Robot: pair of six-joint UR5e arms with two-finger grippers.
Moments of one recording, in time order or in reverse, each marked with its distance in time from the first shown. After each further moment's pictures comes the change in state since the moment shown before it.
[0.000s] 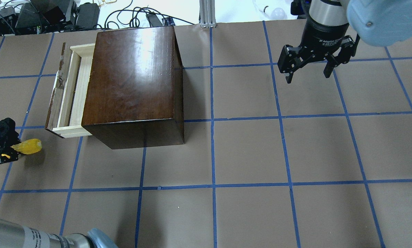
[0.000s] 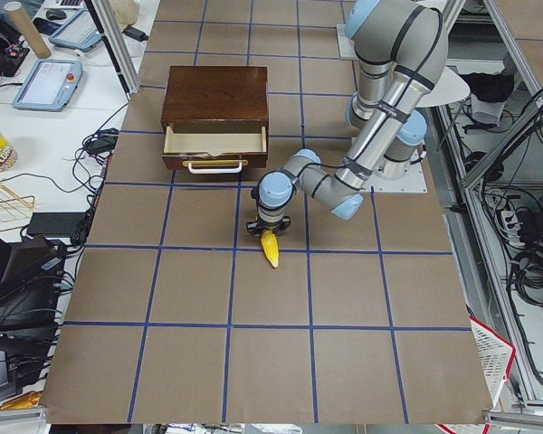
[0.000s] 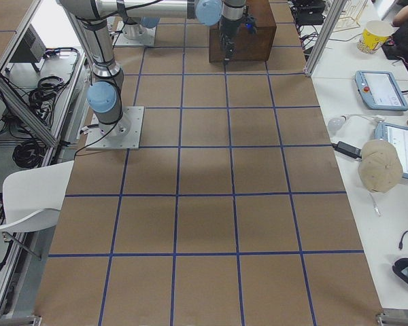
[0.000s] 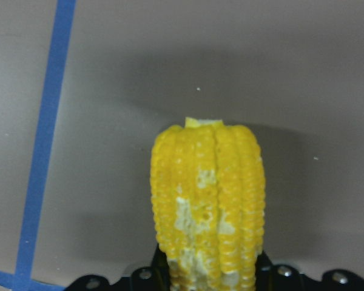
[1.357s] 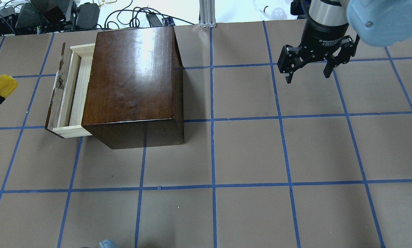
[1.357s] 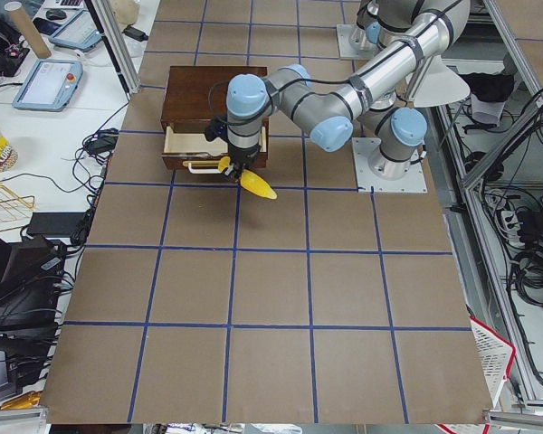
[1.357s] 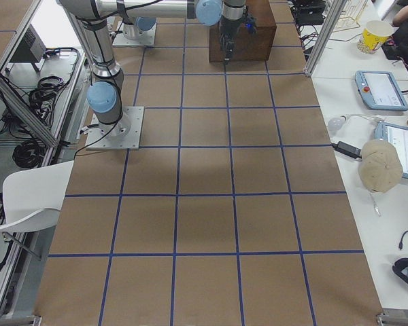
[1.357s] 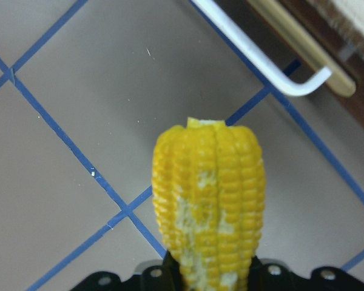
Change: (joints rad) left arm -0.244 0.195 0.431 -0.618 0.023 -1.085; right arm 0.001 0.000 0.000 0.000 -0.001 0.000
